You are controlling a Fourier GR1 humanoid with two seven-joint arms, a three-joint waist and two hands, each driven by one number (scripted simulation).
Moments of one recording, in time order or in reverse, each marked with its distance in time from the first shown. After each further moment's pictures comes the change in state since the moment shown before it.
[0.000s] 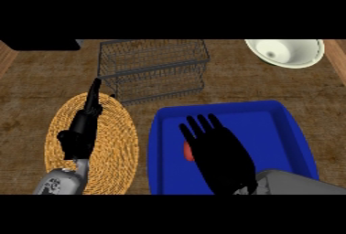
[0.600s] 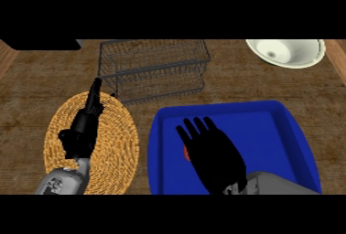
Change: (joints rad) left arm -0.001 -0.032 0.029 0.007 -0.026 -0.032 -0.003; right arm 0.129 0.115 -0.067 0.060 0.161 0.067 -0.087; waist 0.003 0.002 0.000
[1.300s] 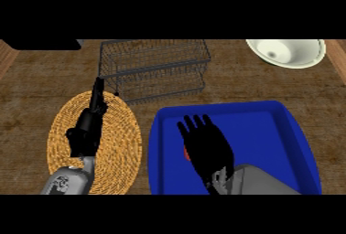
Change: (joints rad) left arm -0.009 -0.051 0.020 0.014 -0.051 -0.015 0.005; right arm 0.084 0.133 -0.083 0.146 0.188 0.085 -0.096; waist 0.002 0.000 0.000
